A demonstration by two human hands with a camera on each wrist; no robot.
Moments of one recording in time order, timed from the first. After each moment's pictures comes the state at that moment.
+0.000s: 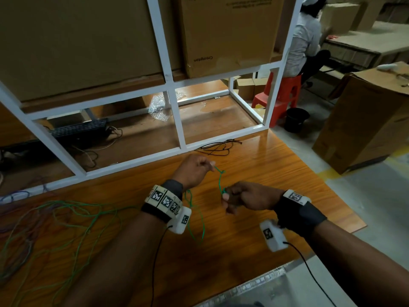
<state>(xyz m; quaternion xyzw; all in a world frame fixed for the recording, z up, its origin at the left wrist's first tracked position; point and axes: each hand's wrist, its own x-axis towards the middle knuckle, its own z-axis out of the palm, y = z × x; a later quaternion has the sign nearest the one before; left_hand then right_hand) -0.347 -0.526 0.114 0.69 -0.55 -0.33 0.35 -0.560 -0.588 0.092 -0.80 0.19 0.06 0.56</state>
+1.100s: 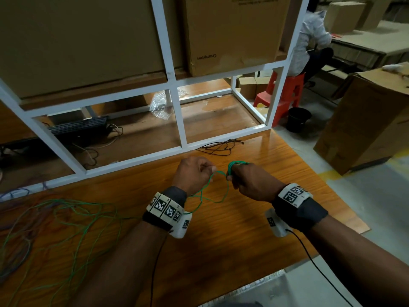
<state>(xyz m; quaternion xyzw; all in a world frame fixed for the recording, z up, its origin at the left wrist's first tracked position) -0.352 -0.517 0.106 0.72 -0.52 -0.26 0.38 -0.550 -0.607 0.106 -0.94 0.22 -0.10 0.24</state>
